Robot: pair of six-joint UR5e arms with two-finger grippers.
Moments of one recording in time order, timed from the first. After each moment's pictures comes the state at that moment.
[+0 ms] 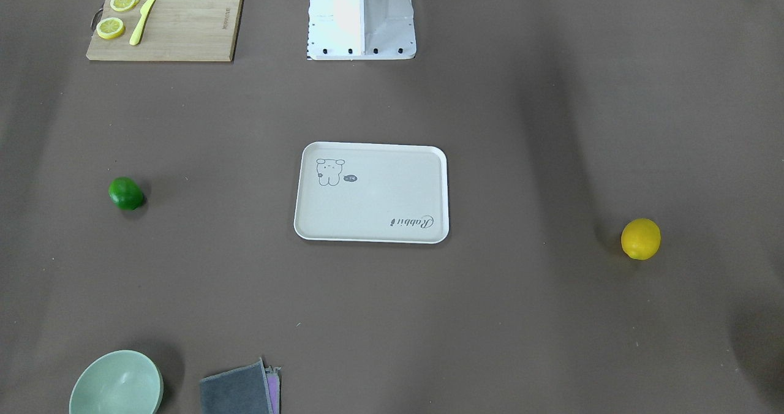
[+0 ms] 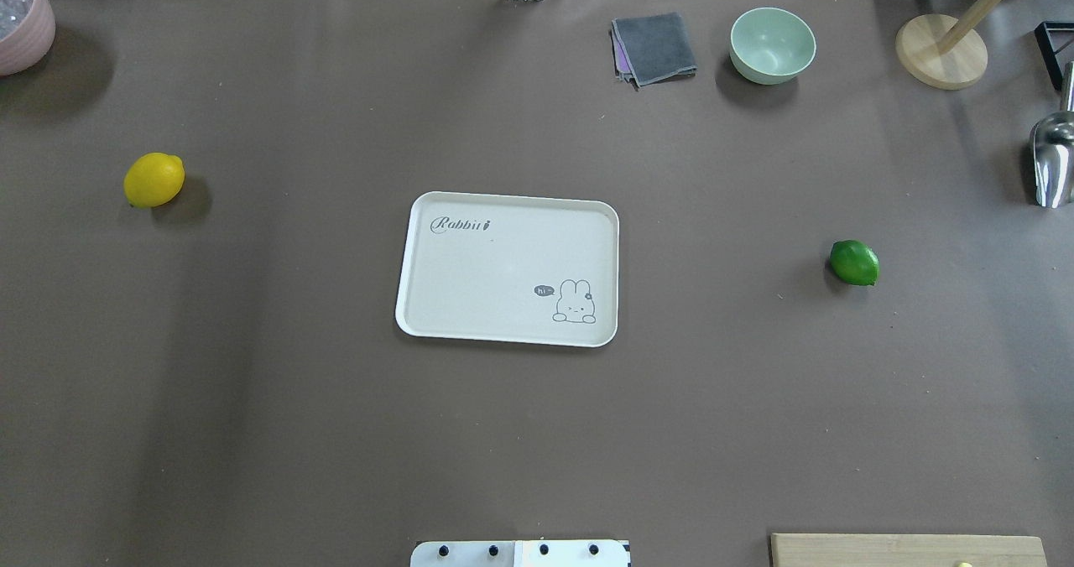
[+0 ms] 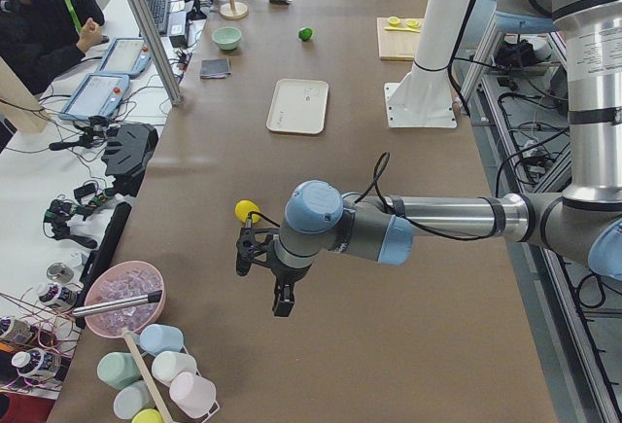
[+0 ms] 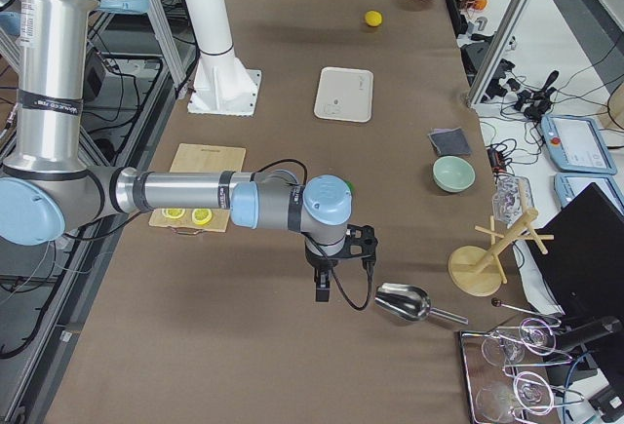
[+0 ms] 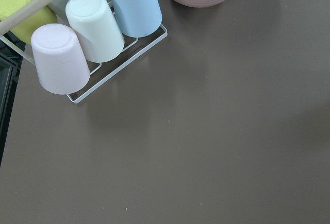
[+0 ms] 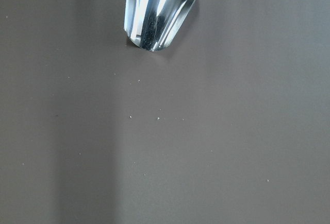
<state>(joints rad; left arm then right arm) -1.70 -1.39 -1.77 -1.81 -2.31 -0.13 1.61 -1.73 1.78 -1.65 2.29 -0.07</state>
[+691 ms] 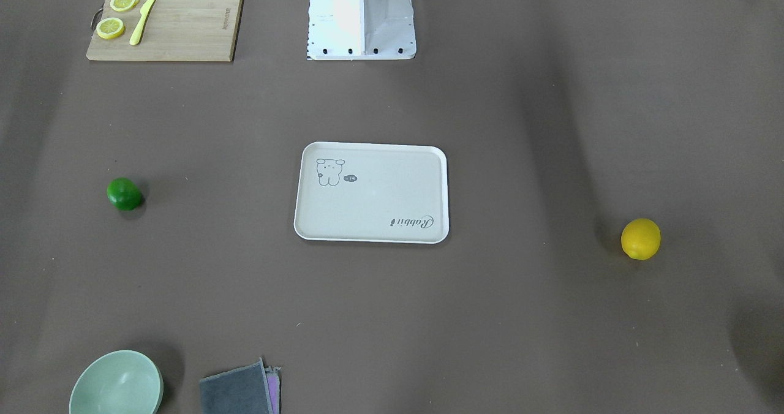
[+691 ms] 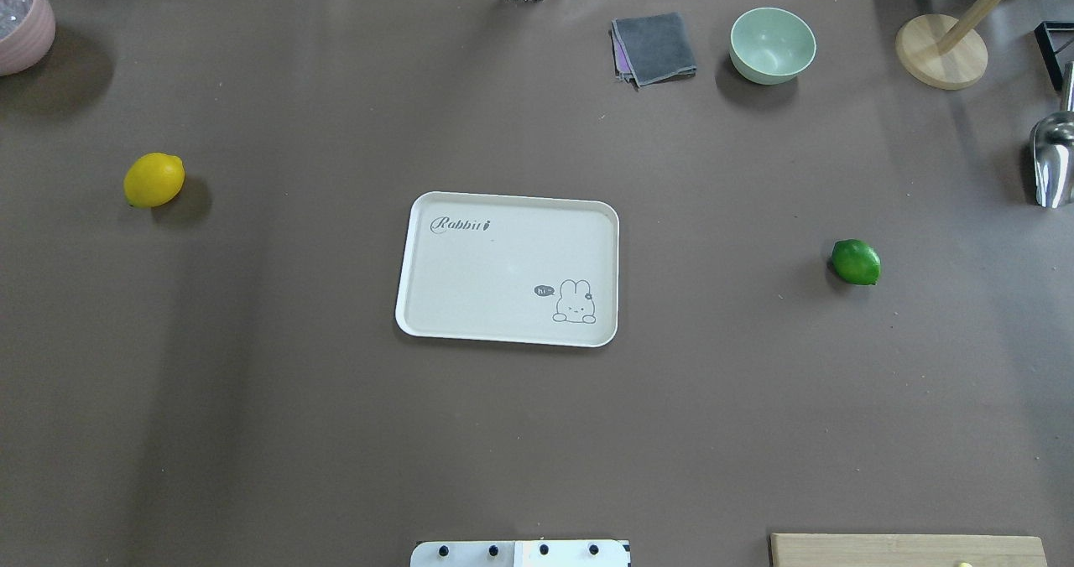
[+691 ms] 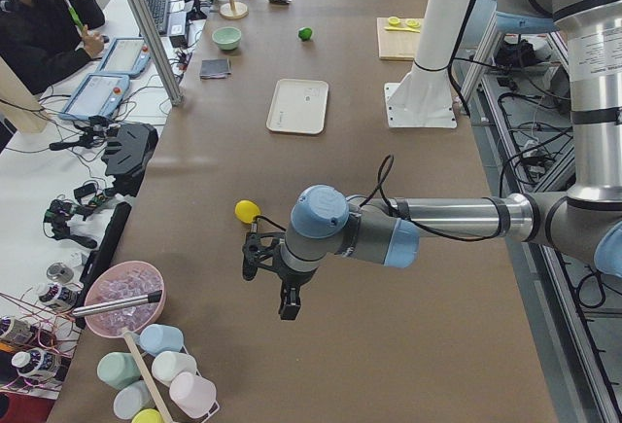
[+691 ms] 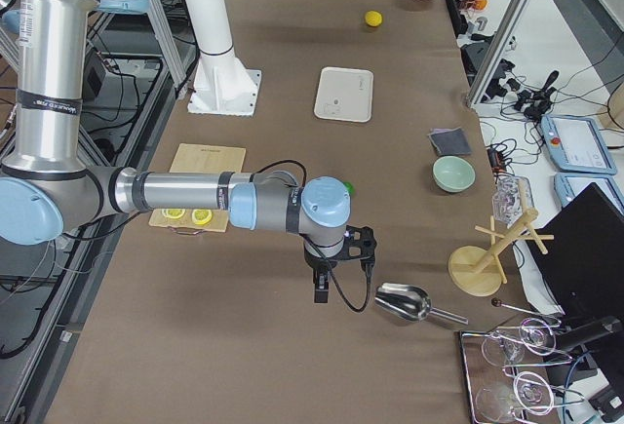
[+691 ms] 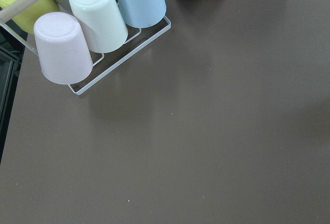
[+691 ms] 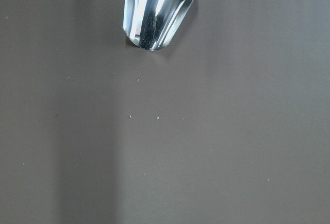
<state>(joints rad) -1.70 -1.36 -1.77 -1.82 -2.31 -0.13 1.62 -1.73 1.78 -1.65 2.30 -0.07</state>
